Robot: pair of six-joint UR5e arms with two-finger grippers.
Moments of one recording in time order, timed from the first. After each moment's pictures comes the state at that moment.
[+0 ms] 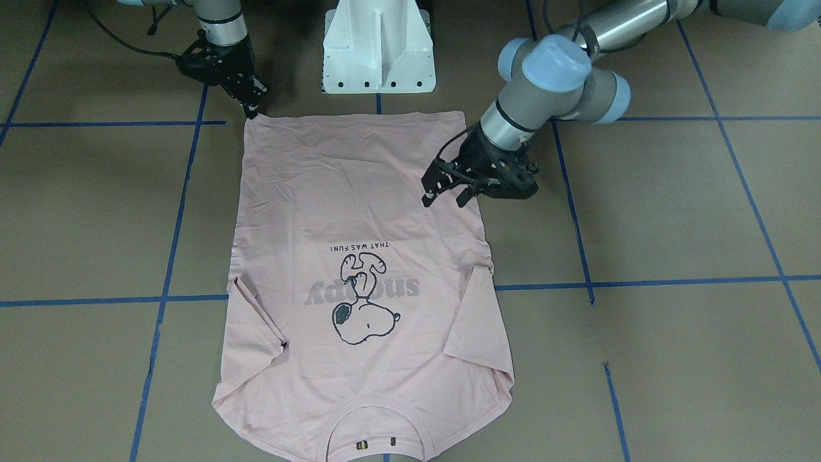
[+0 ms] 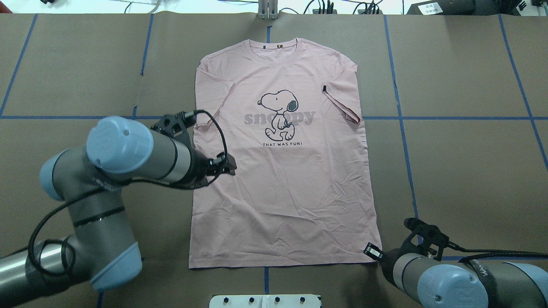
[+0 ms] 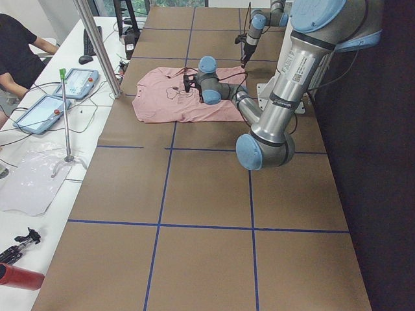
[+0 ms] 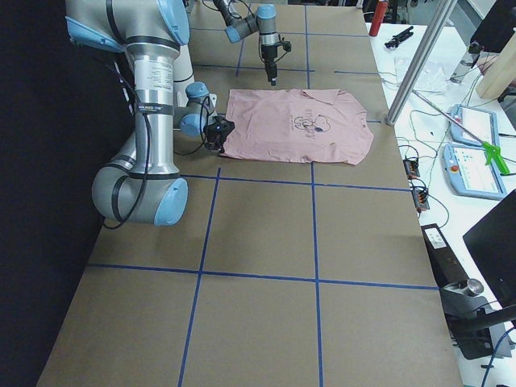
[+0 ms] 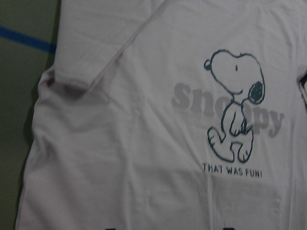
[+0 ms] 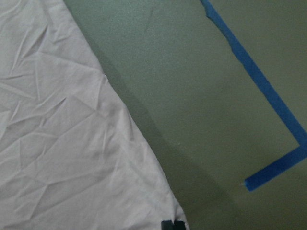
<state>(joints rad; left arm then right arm) -0.45 -2.00 -1.92 -1.86 -1.84 -1.65 0.07 -1.60 2.17 -1.38 1.41 2.09</state>
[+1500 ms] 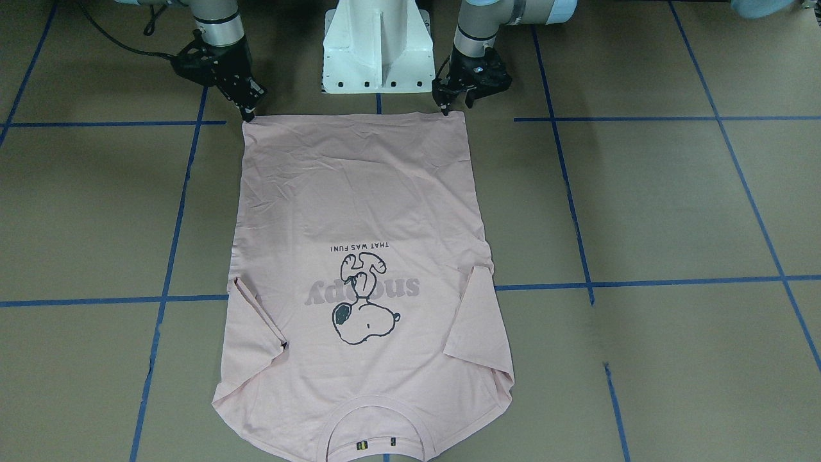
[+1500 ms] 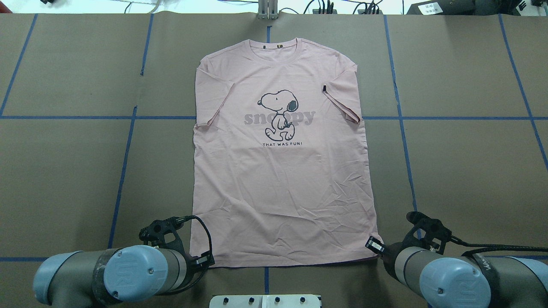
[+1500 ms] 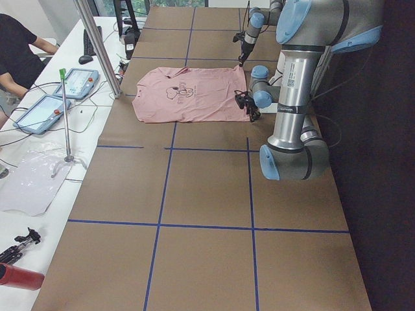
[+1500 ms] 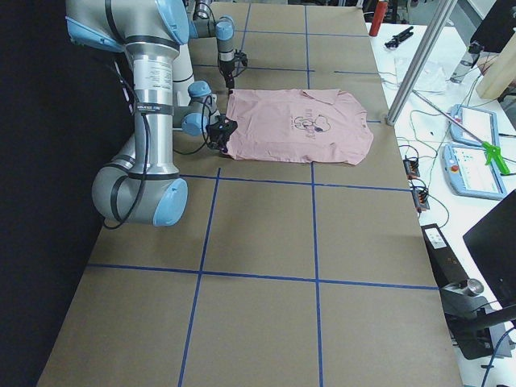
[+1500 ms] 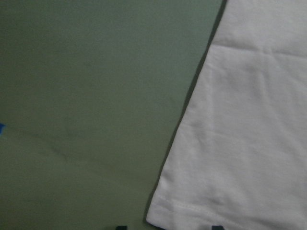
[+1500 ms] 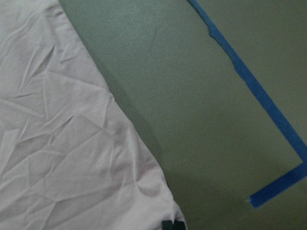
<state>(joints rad) -0.12 -1.84 -2.00 -1.72 -1.63 -1.86 0.09 -1.60 2.18 -1.38 1.41 2.08</state>
